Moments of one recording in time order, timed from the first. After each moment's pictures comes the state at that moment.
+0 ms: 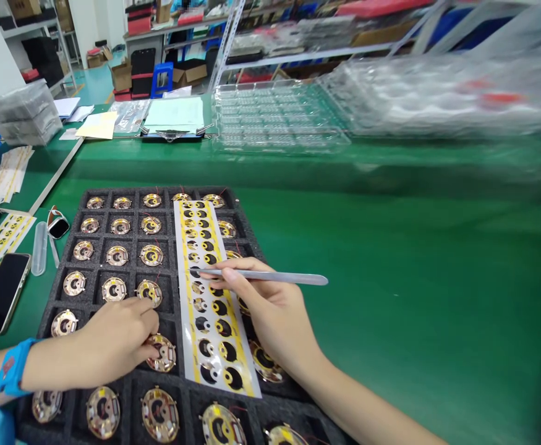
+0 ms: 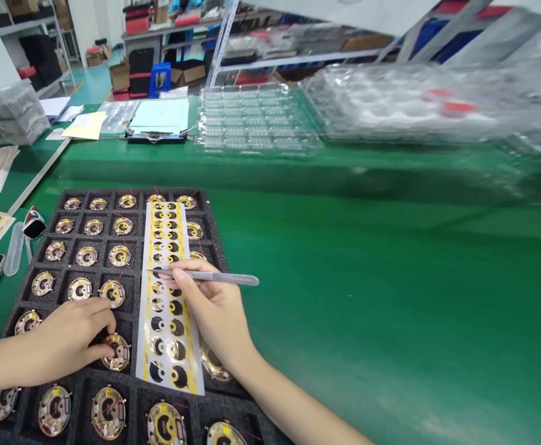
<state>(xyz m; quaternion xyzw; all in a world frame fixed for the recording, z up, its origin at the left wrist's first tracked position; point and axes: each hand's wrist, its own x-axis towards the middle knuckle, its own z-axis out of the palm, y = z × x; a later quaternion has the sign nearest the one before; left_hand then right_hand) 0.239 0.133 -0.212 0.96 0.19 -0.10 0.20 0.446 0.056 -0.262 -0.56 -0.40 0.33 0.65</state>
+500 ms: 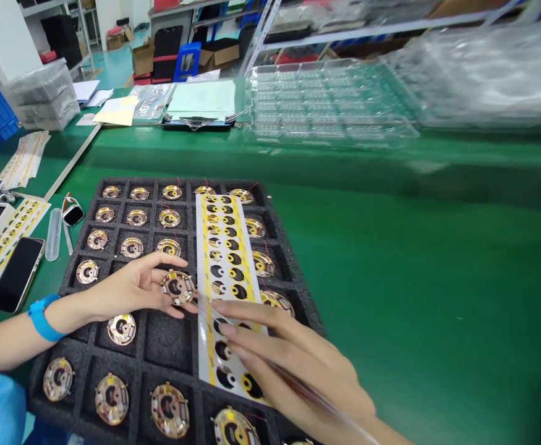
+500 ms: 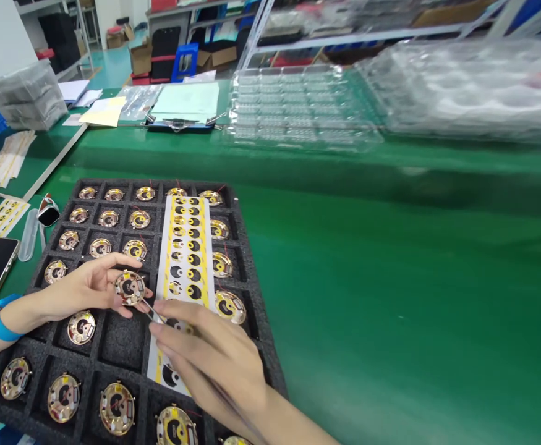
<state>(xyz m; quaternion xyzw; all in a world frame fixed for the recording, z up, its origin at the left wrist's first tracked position) 0.249 0.165 -0.223 0.47 0.23 0.07 0.85 0.436 0.026 -0.248 -0.45 -0.75 0.05 0.48</state>
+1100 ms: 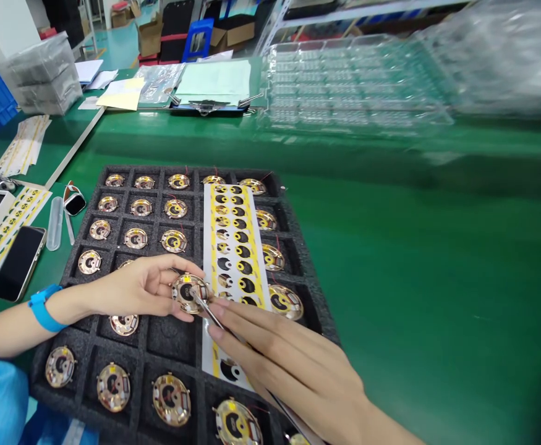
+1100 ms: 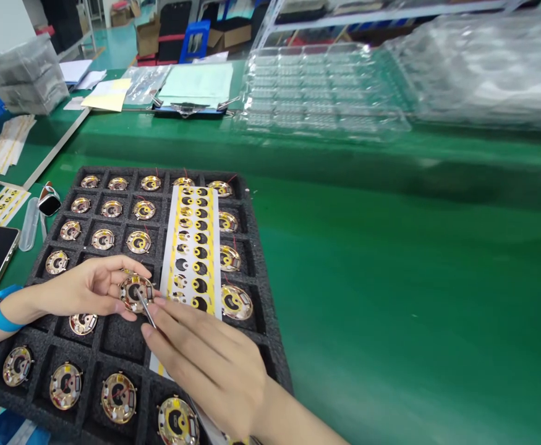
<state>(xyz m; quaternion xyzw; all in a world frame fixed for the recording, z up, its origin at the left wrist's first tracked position) 0.248 0.161 -0.220 0.46 0.19 0.03 0.87 0.427 0.017 -0.253 -0.46 -0.79 0.02 0.42</state>
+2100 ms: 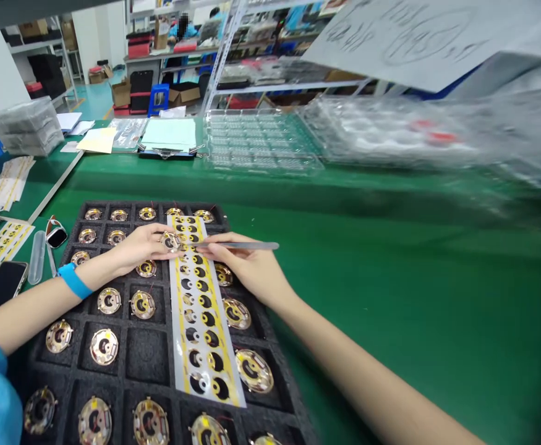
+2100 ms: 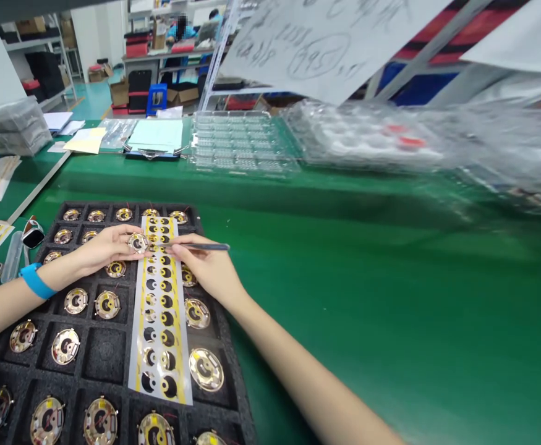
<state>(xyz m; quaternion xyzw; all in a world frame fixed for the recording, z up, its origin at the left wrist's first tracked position) 0.327 0.224 -0.223 0.49 0.31 0.14 0.80 0.508 0.112 -0.267 -0.58 -0.47 0.31 0.59</state>
